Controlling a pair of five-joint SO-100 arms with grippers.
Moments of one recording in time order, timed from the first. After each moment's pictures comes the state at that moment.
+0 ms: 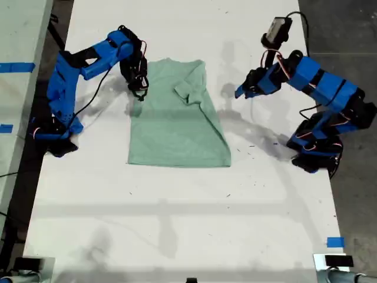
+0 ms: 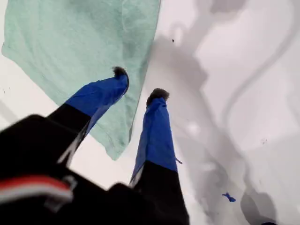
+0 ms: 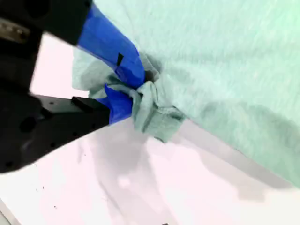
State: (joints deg) arm 0 -41.7 49.8 52.0 90.1 36.7; arm 1 38.7 119.6 108.0 79.0 -37.6
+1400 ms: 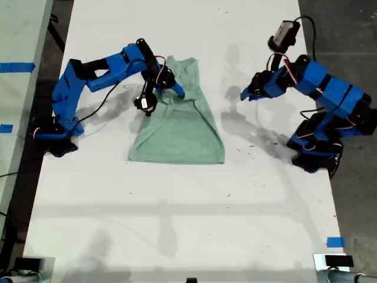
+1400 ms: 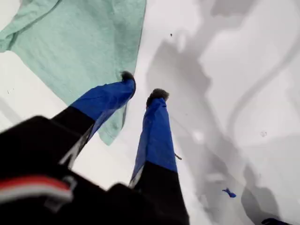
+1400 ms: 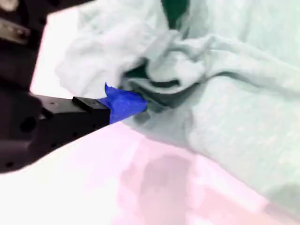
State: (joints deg) arm 0 -27.7 50.1 44.3 79.7 46.0; arm 1 38.7 127.7 115.1 78.3 -36.1
